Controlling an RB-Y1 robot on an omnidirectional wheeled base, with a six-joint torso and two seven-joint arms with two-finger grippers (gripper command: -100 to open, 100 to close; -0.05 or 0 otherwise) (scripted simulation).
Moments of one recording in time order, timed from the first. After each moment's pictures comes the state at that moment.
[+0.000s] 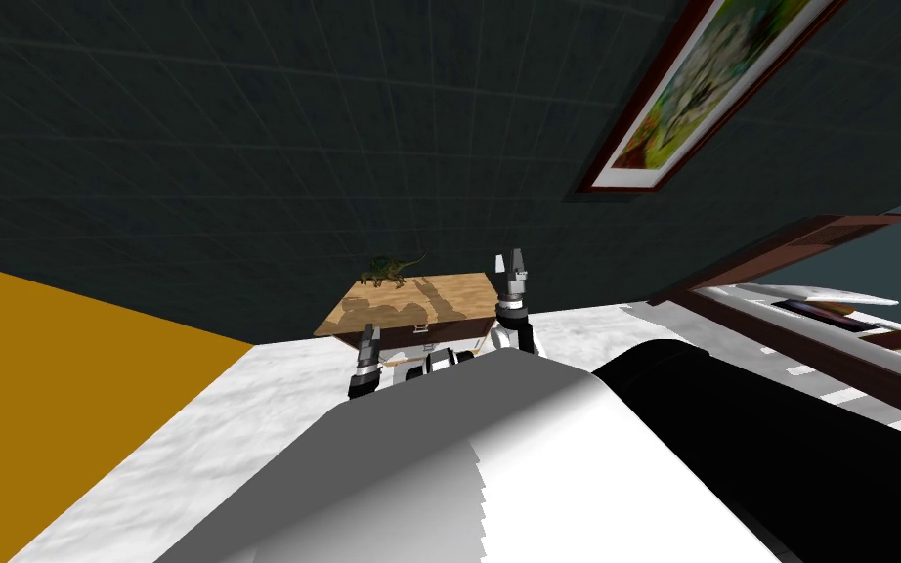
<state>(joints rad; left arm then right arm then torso) 0.32 0.17 -0.09 -1.31 0.00 -0.95 -0.03 0.45 -0.03 0.04 -2.26 -0.01 -0.64 0.10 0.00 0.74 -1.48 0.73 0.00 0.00</state>
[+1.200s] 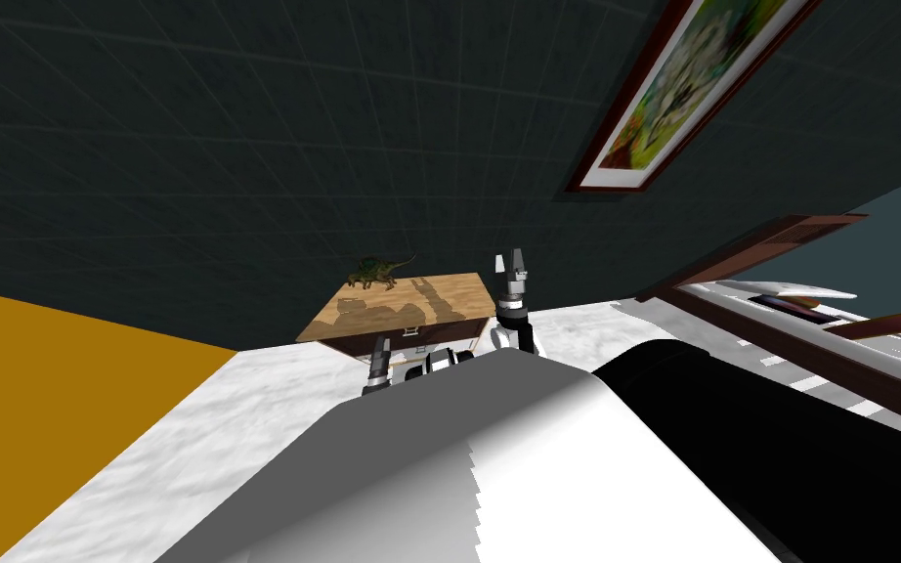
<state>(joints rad) 0.26 0.14 -0.13 -0.98 0.00 -1.11 -0.05 0.45 -0.03 0.04 -2.26 -0.01 -0.64 0.10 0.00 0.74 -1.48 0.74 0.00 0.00</state>
